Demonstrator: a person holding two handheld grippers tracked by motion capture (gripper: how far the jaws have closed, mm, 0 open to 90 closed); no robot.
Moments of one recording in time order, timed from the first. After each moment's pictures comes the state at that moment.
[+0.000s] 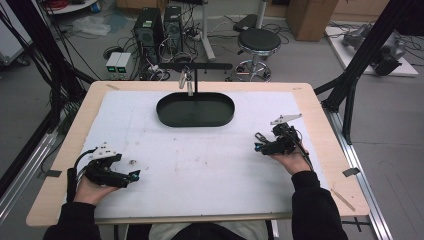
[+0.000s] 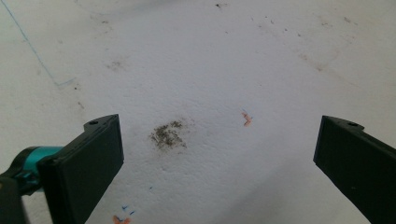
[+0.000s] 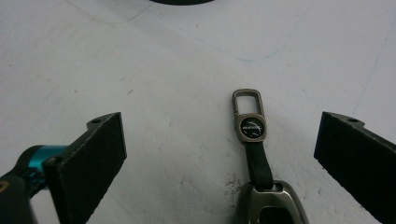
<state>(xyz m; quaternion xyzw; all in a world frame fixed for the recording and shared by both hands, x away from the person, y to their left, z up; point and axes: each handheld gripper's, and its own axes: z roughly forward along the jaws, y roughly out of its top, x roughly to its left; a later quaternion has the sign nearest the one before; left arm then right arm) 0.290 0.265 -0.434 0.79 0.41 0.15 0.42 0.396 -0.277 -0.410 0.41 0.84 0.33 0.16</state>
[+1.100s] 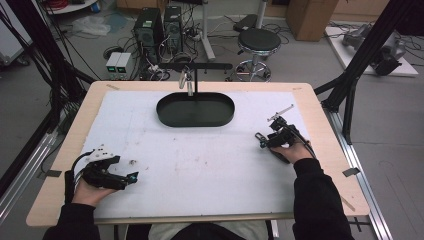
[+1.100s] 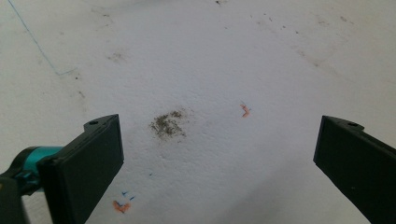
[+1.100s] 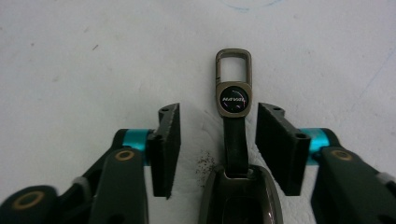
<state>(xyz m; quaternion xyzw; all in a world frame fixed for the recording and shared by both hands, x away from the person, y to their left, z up) 0.285 0.271 -0.437 0.79 0.42 0.14 0.43 0.429 -0.283 -0.416 0.40 0.88 0.24 0.08</state>
